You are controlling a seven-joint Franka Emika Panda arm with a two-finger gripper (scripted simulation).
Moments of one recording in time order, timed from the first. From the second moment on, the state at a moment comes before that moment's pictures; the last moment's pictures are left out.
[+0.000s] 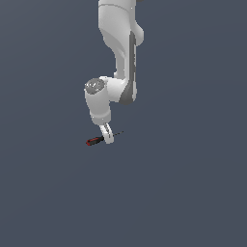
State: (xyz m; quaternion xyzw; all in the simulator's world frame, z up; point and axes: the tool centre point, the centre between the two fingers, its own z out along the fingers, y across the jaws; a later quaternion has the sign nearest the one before) arm -0.070 -0.099 0.065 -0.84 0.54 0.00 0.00
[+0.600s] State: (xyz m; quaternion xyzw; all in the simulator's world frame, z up) arm -0.071 -0.100 0.042 -0.84 0.55 0.00 0.00
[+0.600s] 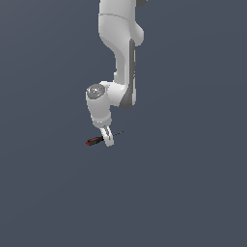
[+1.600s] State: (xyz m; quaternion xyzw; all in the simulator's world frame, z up) arm -0.071 -0.099 0.015 -0.84 0.55 0.00 0.00
